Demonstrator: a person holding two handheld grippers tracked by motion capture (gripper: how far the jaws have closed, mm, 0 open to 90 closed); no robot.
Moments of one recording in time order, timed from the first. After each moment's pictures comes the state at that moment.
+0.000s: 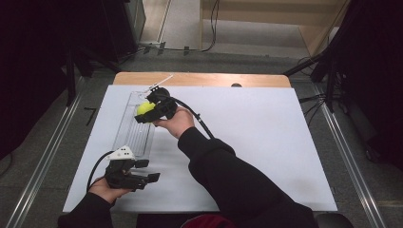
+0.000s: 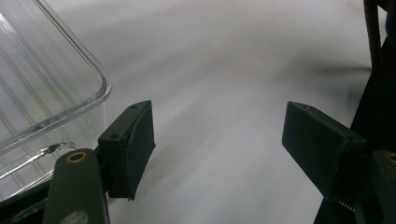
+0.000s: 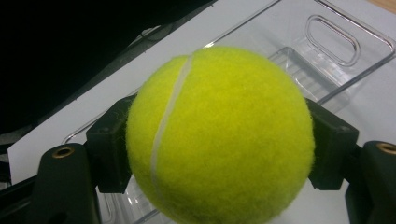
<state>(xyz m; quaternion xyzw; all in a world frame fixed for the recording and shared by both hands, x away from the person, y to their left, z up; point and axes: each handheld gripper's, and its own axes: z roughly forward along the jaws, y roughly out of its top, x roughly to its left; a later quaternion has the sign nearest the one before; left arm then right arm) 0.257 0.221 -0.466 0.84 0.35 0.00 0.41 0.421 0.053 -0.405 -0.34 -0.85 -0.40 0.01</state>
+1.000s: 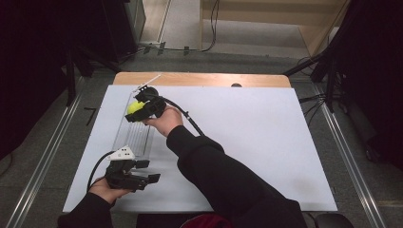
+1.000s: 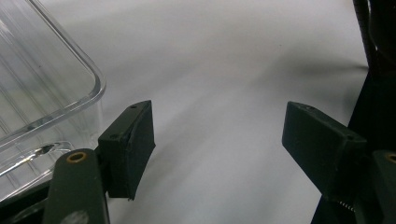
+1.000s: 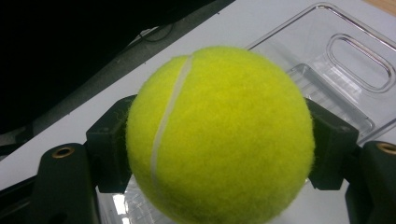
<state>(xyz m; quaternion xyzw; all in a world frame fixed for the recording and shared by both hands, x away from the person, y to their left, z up) 0.257 0.221 -0.466 0.84 0.35 0.00 0.41 0.432 0.086 -0.410 -0.34 -0.85 -0.40 0.01</state>
